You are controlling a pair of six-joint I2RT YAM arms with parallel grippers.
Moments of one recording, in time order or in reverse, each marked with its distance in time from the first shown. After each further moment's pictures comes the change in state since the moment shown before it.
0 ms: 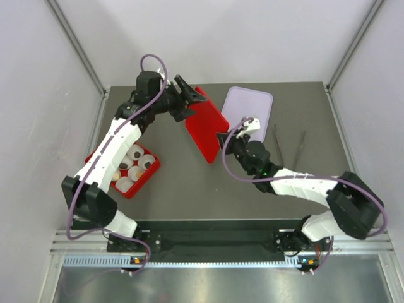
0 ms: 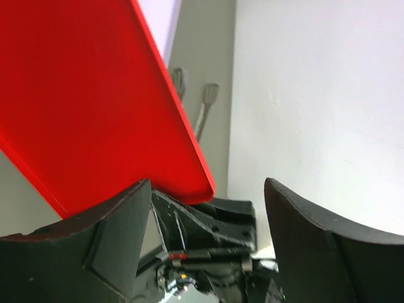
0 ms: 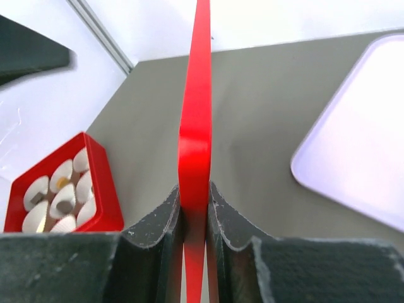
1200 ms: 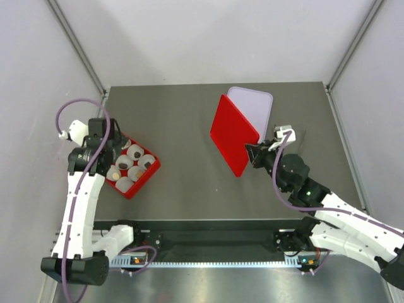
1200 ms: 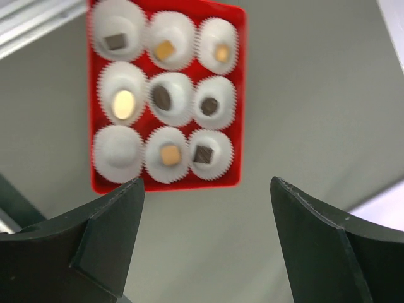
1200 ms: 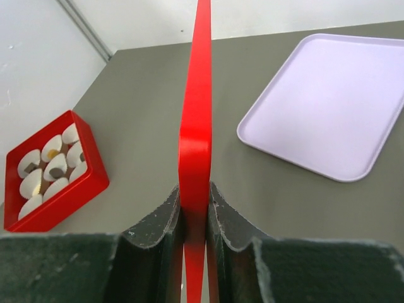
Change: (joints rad) left arm 0.282 -0.542 -0.330 -0.564 -0.871 0.027; right arm 0.005 -0.666 -0.131 -0.596 0.062 -0.032
